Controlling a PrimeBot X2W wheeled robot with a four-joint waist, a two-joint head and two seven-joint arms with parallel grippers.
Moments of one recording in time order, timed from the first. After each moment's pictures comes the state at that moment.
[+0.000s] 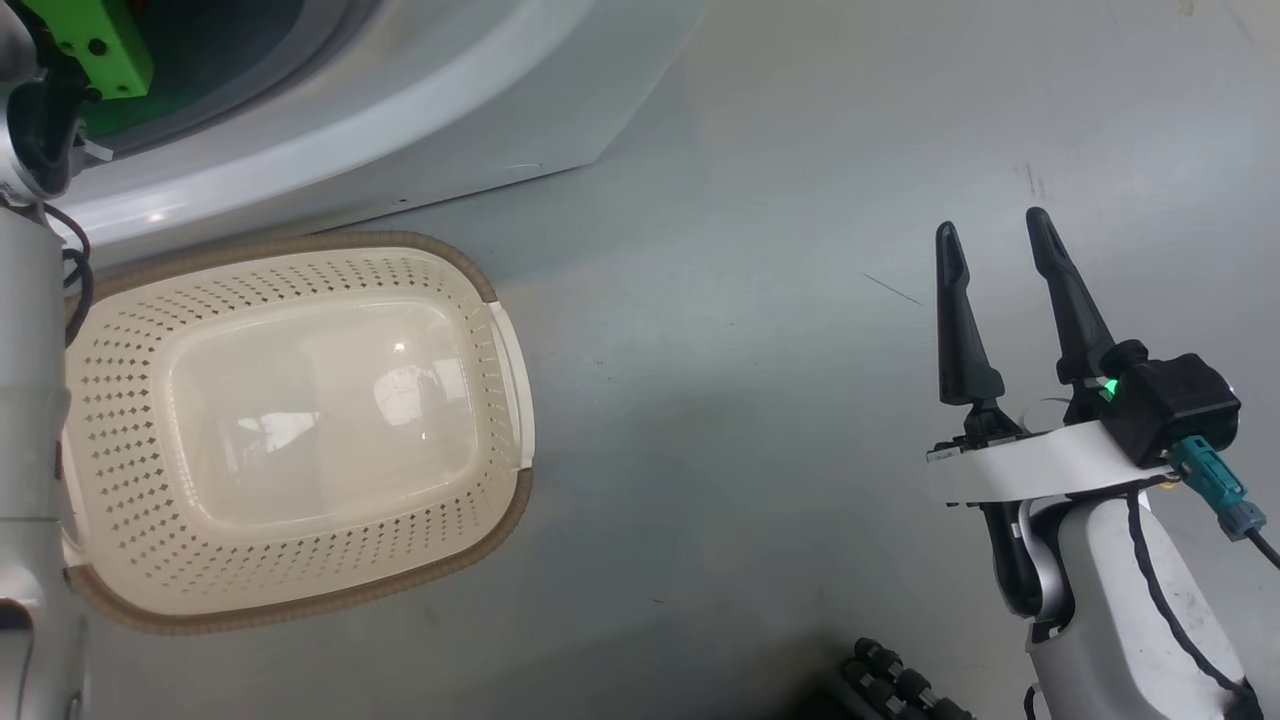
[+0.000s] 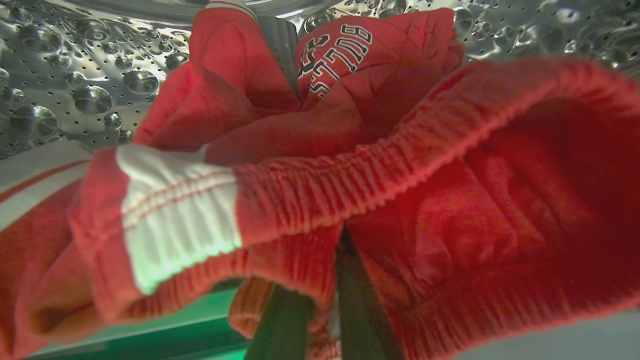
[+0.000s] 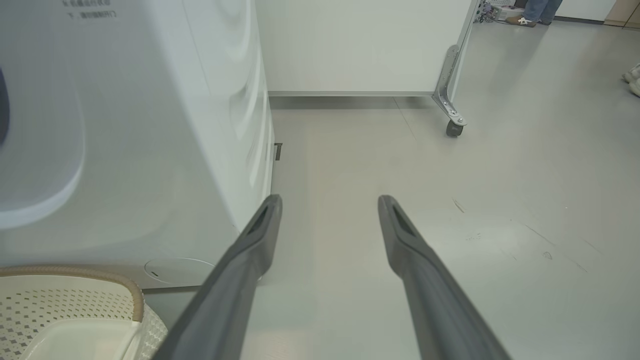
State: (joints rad) left arm -1.09 0.22 -0.17 0.62 -0.42 -0.01 0.54; right arm -0.23 -0.06 0.19 0.02 0.26 -0.03 -0.25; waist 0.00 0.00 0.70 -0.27
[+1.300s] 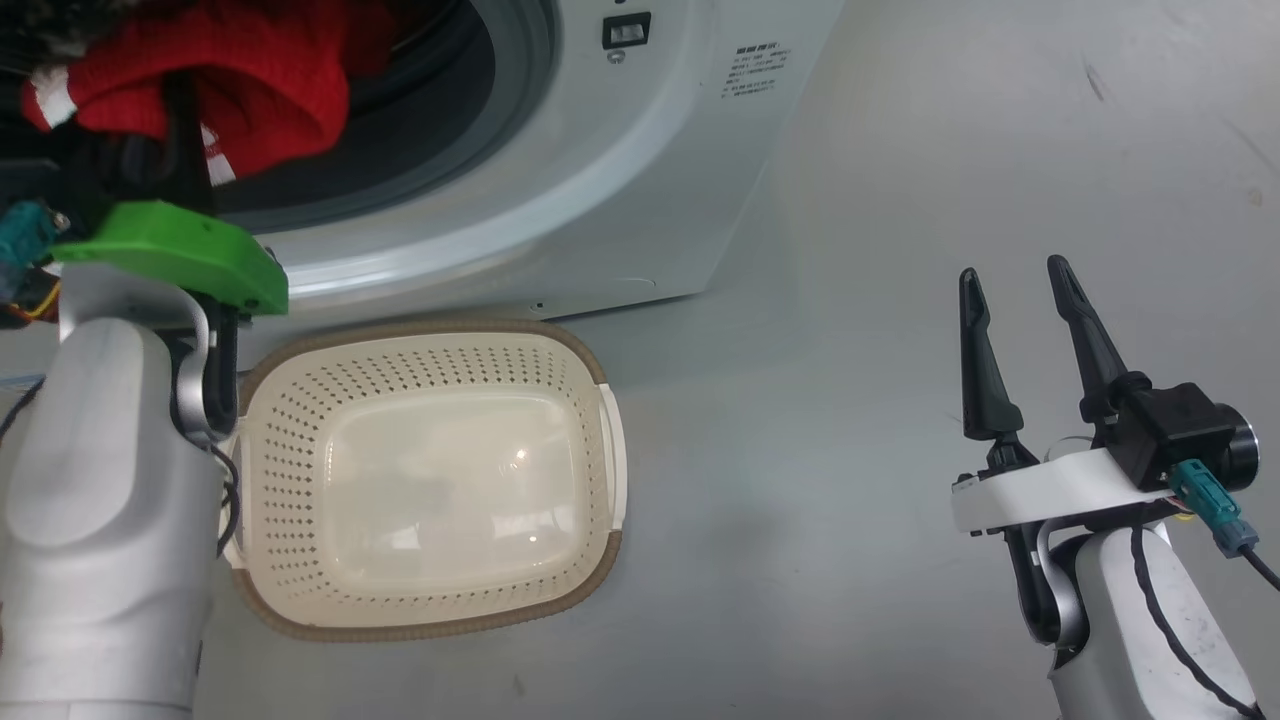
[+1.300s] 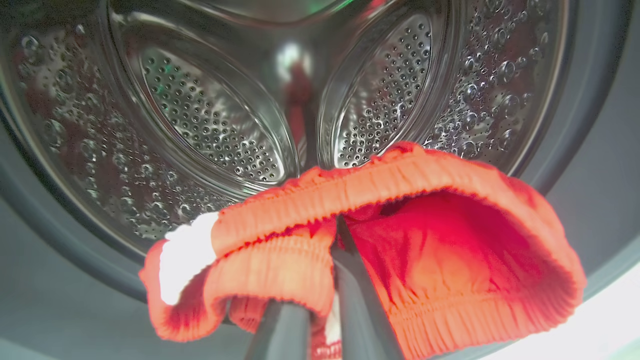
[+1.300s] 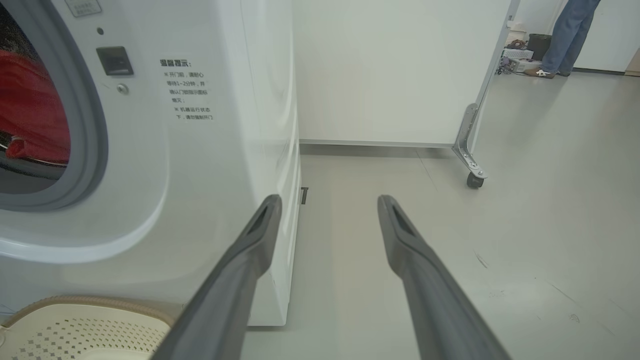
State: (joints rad) left arm -0.75 0.13 -0.13 0.54 -0.38 -0.03 -0.16; right arm -0.19 -0.07 0.14 0.08 0.21 -0.01 -0.25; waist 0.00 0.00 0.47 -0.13
